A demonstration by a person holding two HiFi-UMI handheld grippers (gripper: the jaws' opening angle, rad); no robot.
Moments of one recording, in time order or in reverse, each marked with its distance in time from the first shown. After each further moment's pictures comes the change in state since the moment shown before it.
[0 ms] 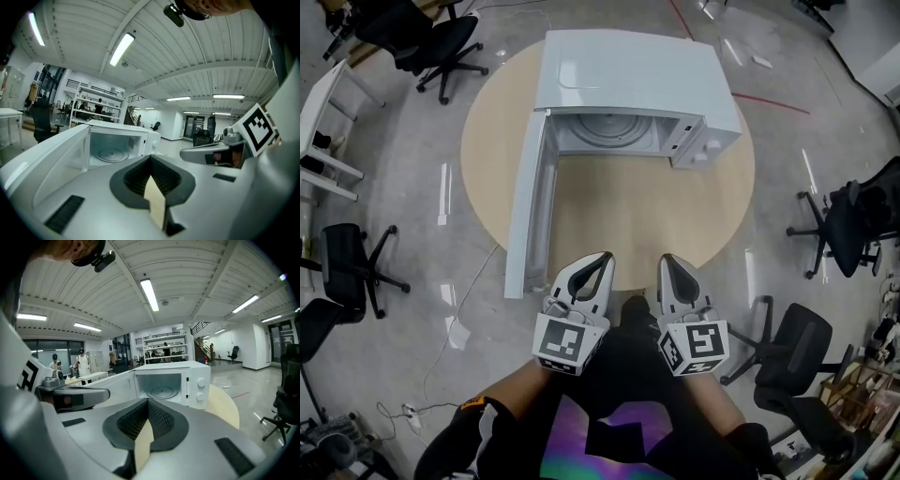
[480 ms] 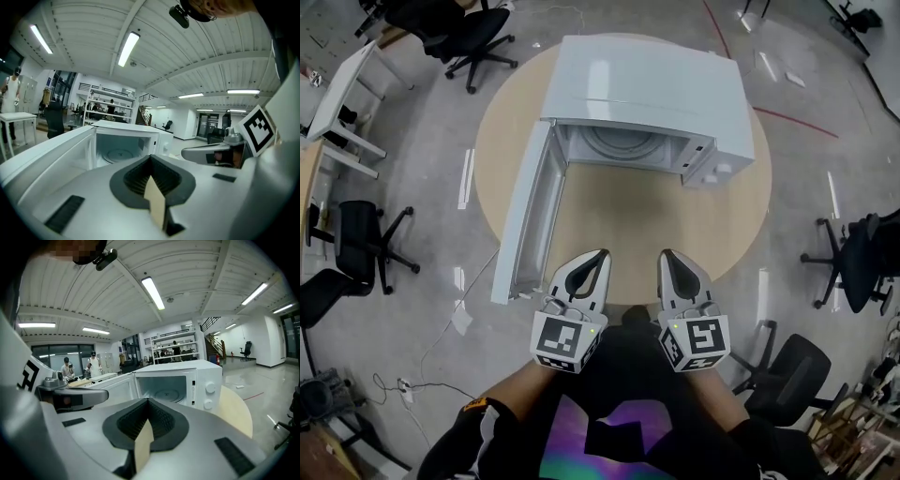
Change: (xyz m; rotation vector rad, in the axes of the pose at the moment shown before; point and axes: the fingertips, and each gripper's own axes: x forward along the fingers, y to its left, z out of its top) left arm 0.043 0.013 0.010 -0.024 0.022 0.171; right arm 0.044 -0.040 0.019 -0.007 0.001 0.149
